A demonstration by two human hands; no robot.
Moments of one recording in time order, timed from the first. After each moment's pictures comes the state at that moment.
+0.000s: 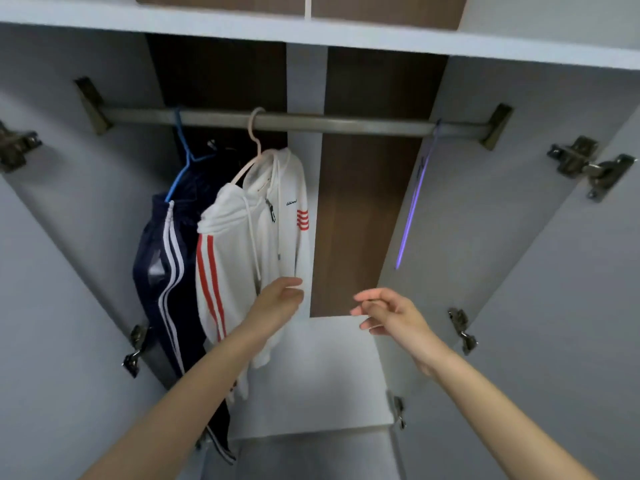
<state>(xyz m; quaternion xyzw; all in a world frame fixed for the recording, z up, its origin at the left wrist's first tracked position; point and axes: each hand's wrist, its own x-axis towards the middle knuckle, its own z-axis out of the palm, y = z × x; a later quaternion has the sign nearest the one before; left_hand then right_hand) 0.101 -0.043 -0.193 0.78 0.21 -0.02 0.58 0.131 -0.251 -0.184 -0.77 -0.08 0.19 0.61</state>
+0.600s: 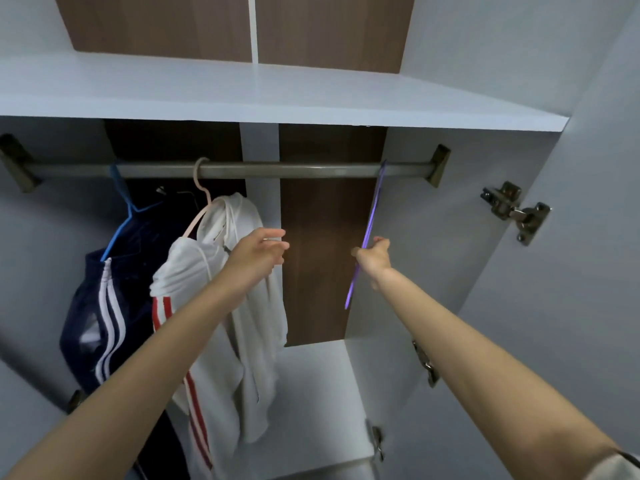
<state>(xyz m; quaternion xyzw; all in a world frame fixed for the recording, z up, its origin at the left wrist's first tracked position) 0.195 -0.058 -0.087 0.79 0.10 0.08 0.60 0.315 -0.246 -0.134 -0.79 0.09 0.02 0.60</state>
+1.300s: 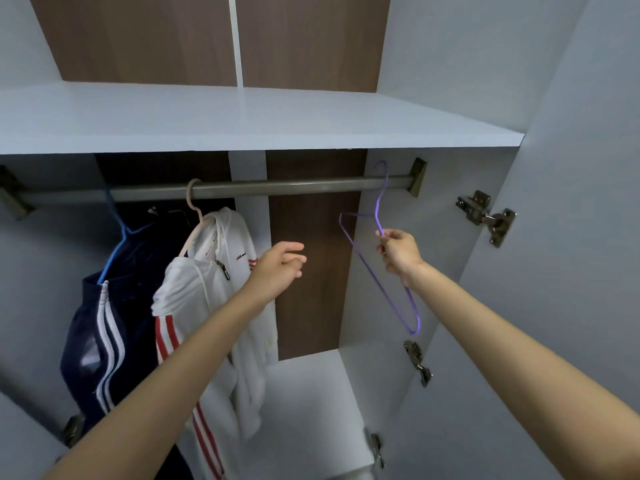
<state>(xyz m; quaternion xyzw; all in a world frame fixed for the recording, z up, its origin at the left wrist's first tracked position) 0.204 -0.089 -0.084 0.83 0.03 0.06 0.56 0.307 -0.303 -0.090 -0.79 0.07 -0.03 0.61</state>
